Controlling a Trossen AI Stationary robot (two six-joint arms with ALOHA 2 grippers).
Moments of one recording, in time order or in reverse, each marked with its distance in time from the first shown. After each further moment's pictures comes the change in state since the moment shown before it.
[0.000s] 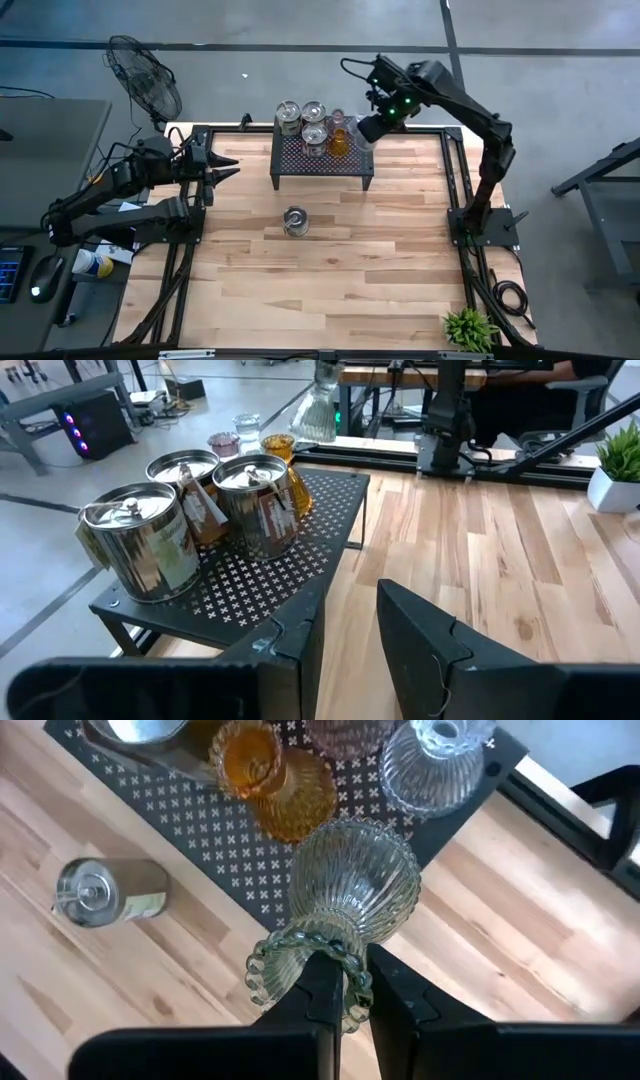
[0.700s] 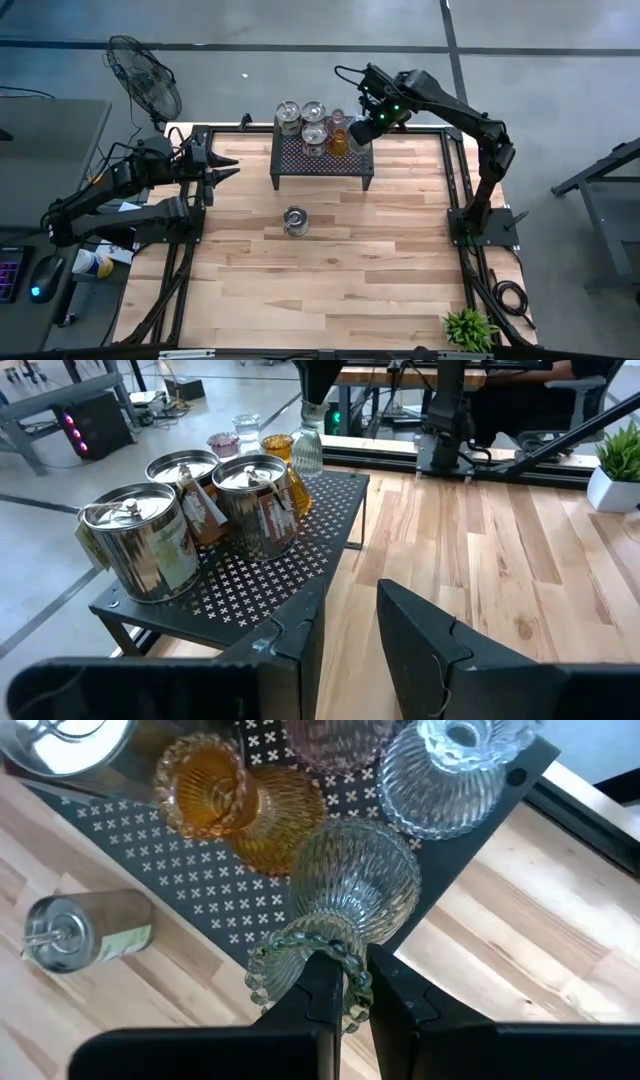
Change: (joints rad) left arm 0.000 0.000 0.000 0.000 0.001 0.001; right arm -0.001 0.000 -0.184 0.191 0.002 0.050
